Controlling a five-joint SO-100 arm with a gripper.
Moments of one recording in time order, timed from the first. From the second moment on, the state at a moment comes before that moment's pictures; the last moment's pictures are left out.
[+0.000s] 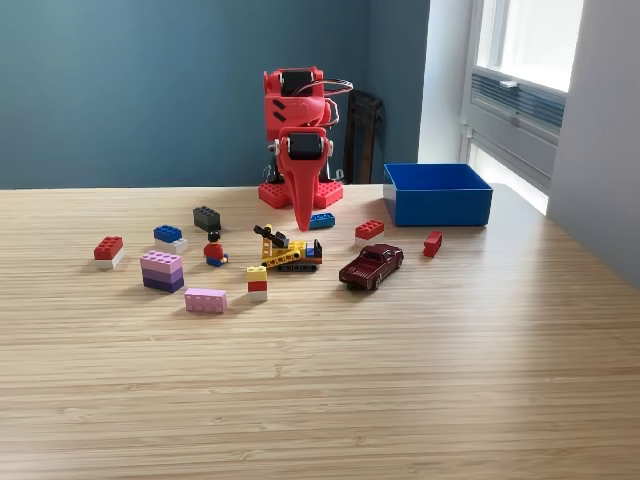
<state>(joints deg) 0.3 193.8 176.0 61.4 -3.8</state>
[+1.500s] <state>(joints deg) 0.3 193.8 176.0 61.4 -3.8</state>
